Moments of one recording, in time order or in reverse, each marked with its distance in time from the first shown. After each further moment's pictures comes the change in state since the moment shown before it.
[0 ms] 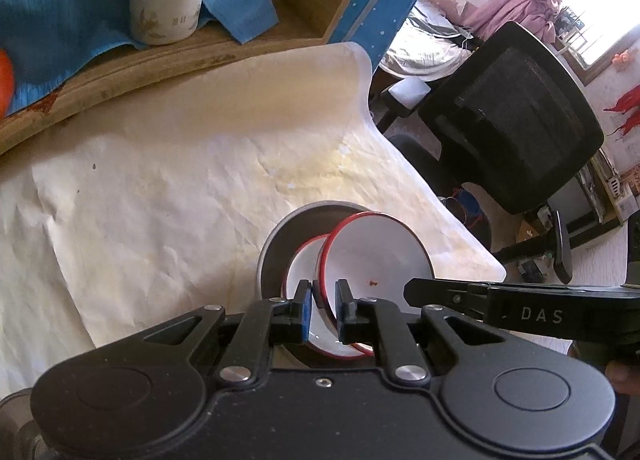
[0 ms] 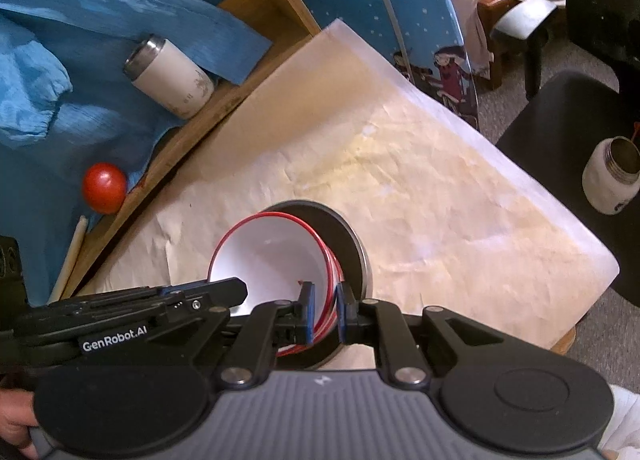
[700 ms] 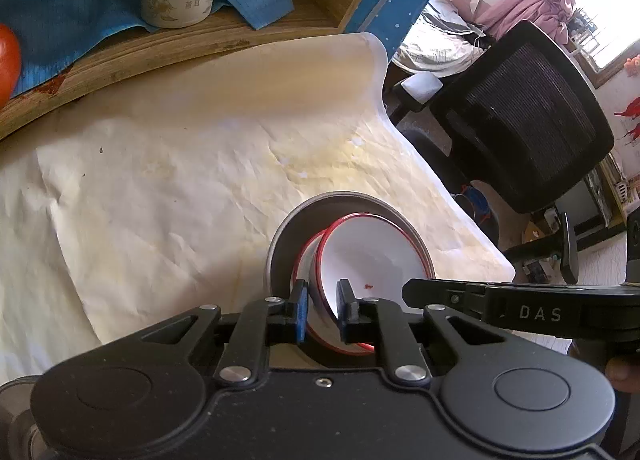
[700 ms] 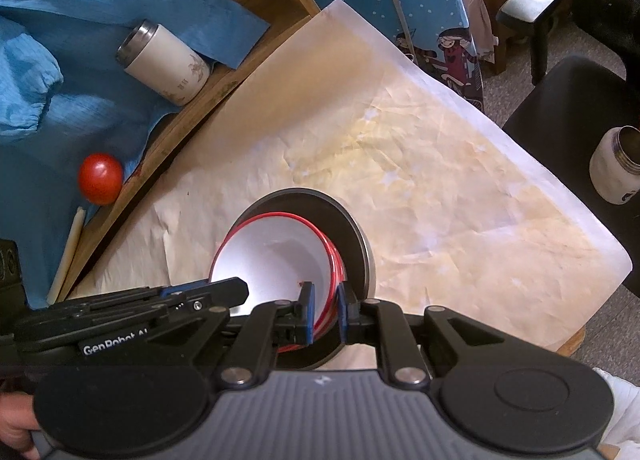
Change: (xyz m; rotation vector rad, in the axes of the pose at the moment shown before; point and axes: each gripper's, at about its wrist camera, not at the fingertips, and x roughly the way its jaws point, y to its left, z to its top) left arm 0.004 0.003 -0.001 -0.031 0.017 0.018; right arm 0.010 0.000 0.004 0.005 0.045 0.007
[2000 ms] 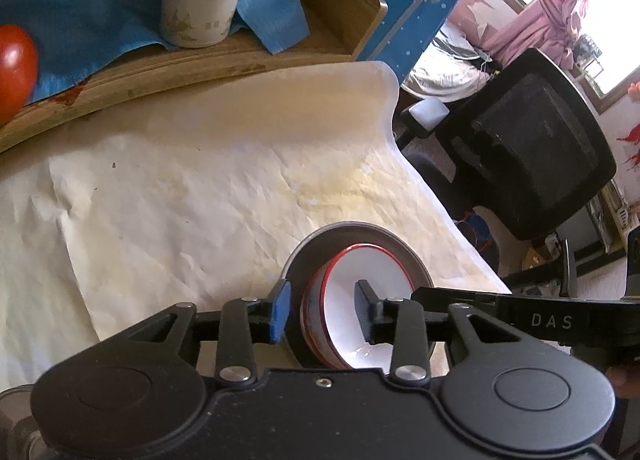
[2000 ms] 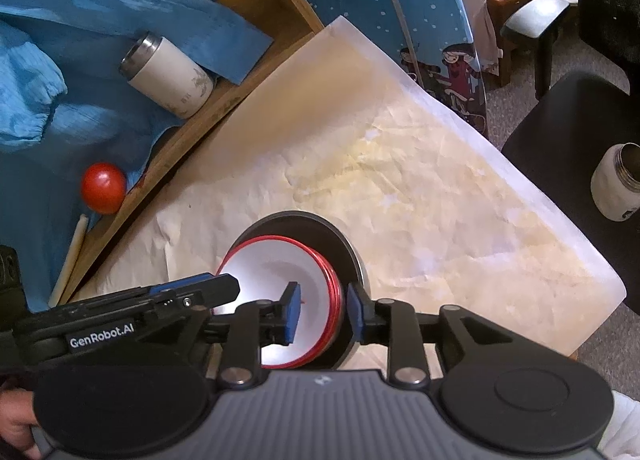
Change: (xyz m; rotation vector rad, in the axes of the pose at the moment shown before) left arm -0.008 0.007 0.005 -0.051 -0.073 0.003; right arm -0.005 -0.002 0.008 -0.023 -0.035 0.009
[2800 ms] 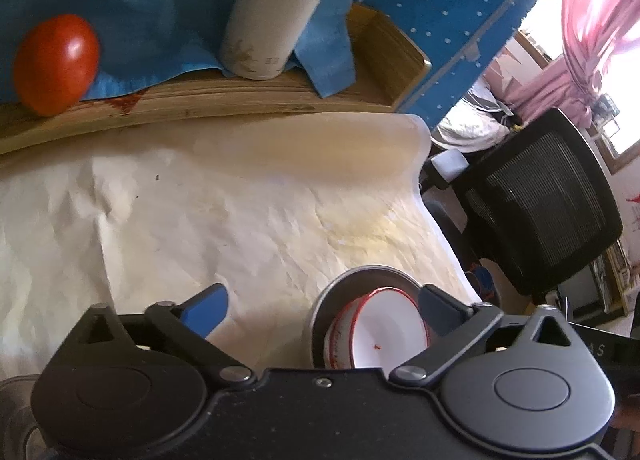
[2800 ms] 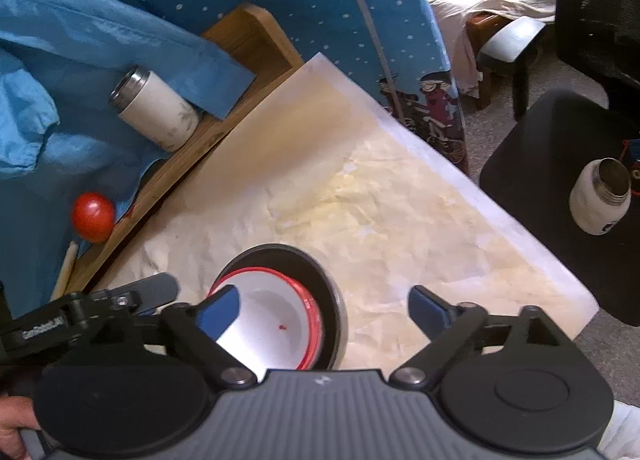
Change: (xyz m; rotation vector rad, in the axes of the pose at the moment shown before) left arm -0.020 0.022 0.002 -0.128 -0.111 0.025; right arm -0.015 -0.006 0.004 0.030 -0.095 -0.067
